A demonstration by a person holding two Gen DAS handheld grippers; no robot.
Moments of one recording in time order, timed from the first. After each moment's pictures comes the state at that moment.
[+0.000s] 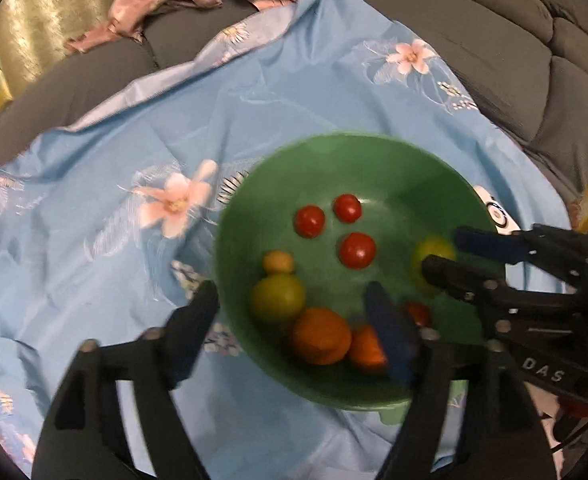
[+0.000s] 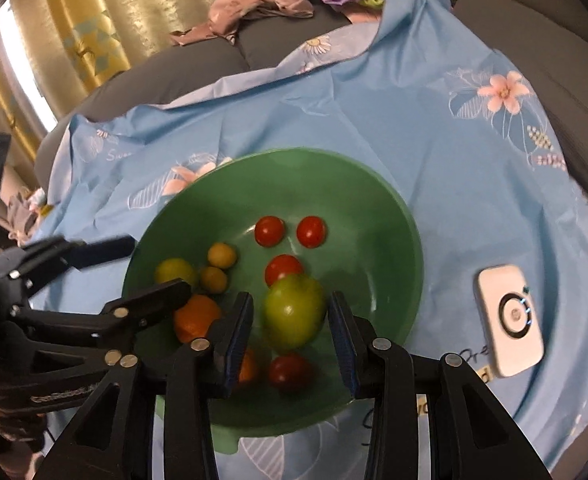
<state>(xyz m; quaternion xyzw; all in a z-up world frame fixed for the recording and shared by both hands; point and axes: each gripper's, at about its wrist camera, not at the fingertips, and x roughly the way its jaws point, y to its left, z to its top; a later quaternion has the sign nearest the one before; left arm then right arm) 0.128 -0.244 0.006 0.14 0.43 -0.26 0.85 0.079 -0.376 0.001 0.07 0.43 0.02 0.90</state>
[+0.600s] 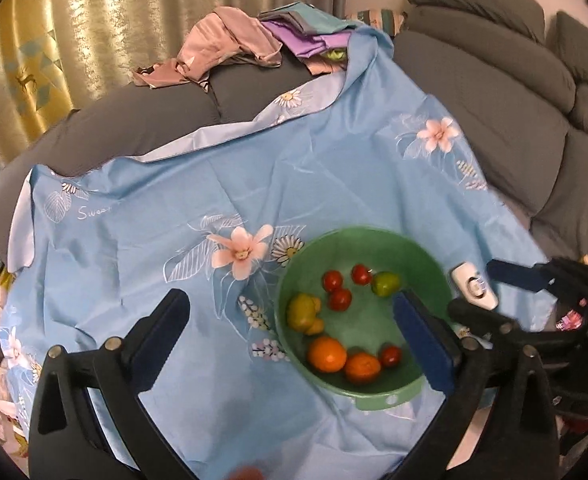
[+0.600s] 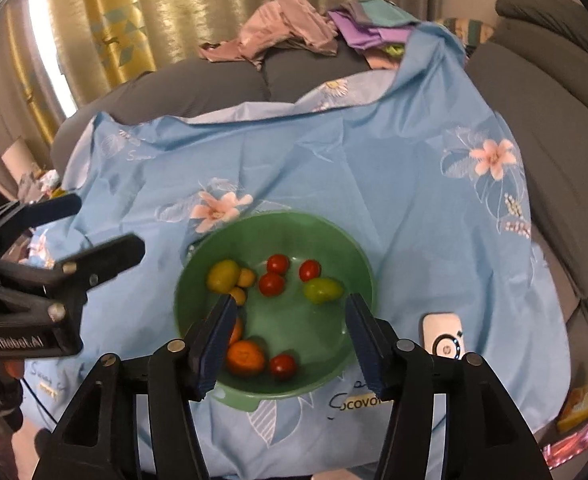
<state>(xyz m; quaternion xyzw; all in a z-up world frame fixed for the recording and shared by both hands) 0.105 -0.216 0.112 0.08 0.39 -0.20 0.89 0.062 -0.366 0.090 0.01 0.43 0.04 0.90</state>
